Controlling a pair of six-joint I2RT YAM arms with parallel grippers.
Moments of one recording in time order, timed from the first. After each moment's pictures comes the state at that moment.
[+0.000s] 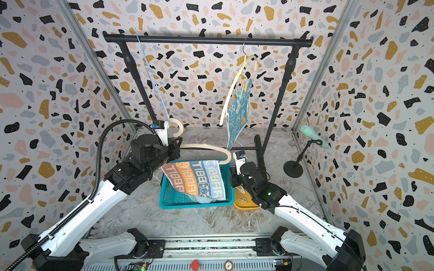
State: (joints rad) left arm -0.62 1.13 1.26 -0.42 -0.24 -0.35; right arm 0.76 0.97 0.78 -0.27 0.21 0.28
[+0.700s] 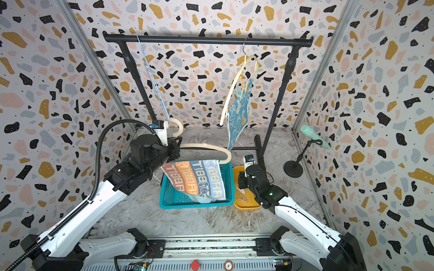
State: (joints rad) left arm -0.62 1.12 1.25 -0.40 -0.24 -0.35; right arm 0.62 0.99 0.66 -0.27 0.20 0.31
